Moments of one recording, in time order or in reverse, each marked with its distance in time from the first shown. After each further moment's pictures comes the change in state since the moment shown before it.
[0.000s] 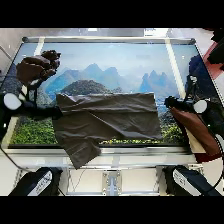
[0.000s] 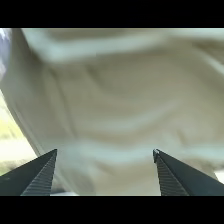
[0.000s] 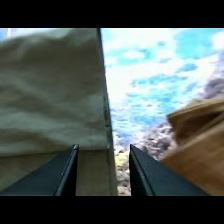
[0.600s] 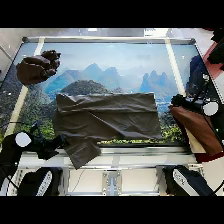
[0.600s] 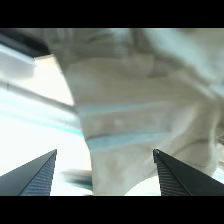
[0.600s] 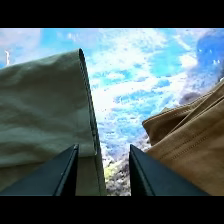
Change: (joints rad) left arm 0.000 0.338 -0.493 -0.063 -0.088 -0.557; right arm -0.062 0.069 0.001 0.036 0.002 -0.045
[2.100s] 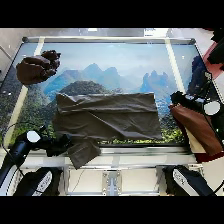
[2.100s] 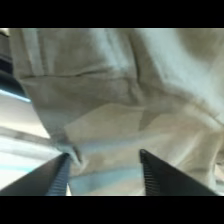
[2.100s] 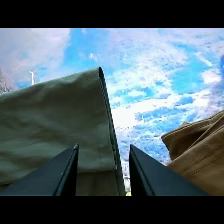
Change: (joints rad) left arm -0.013 -0.209 -0.064 -0.108 0.241 0.103; right arm -0.001 0.001 0.000 0.108 -0.040 -0.021
